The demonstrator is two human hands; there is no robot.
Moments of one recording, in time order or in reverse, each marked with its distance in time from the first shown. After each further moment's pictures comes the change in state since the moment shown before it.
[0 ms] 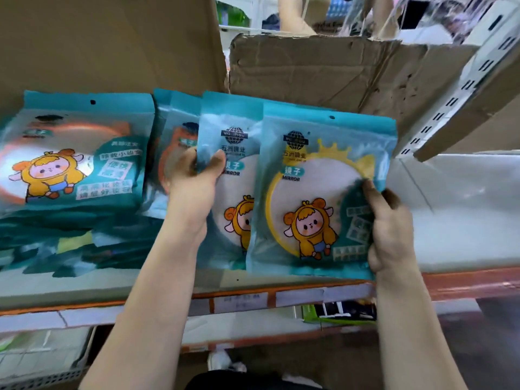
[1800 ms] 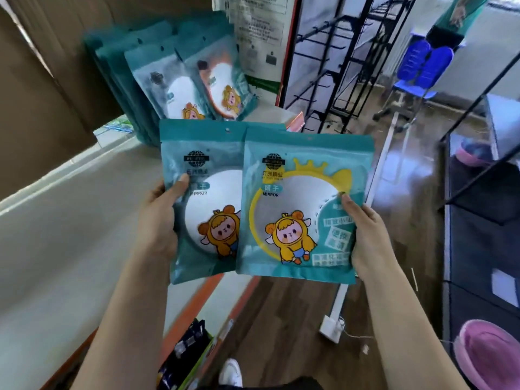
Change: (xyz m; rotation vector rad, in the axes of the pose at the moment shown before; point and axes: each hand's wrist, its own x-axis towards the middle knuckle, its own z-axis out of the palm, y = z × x) left_hand -0.332 -0.127 0.713 -0.116 -0.848 -0.477; right_hand -0.008 -0.129 -0.726 0.241 0.918 -0.039
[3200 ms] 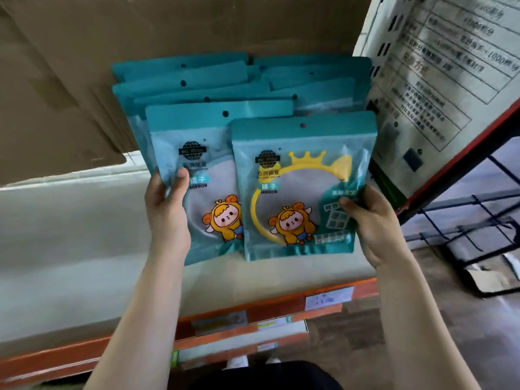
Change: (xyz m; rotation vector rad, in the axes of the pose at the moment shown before) left_hand 0.260 -0.018 0.156 -0.006 0.796 0.687; right_hand 0.471 -0.055 0.193 -0.355 -0.966 -0.017
